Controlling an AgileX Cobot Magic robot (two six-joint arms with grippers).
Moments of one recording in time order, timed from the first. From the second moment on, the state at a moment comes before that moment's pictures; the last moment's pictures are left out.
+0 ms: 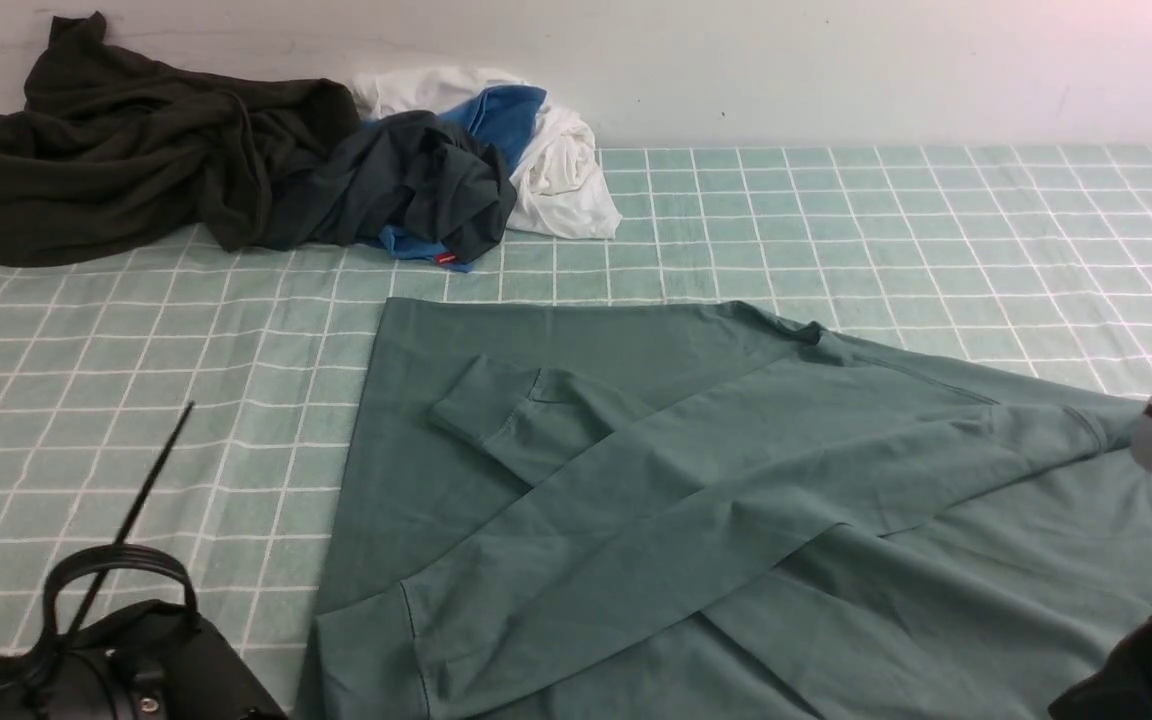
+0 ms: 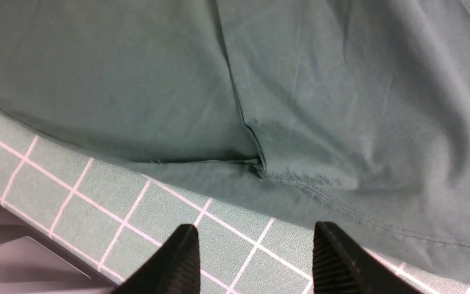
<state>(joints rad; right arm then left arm) 0.39 1.00 -0.84 0.18 1.24 -0.14 -0.82 1.44 -0.55 -0.03 0.75 0.54</state>
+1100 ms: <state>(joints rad) 0.53 1.00 -0.73 0.18 1.24 -0.50 -0.67 1.20 -0.59 0.12 1.16 0.30</state>
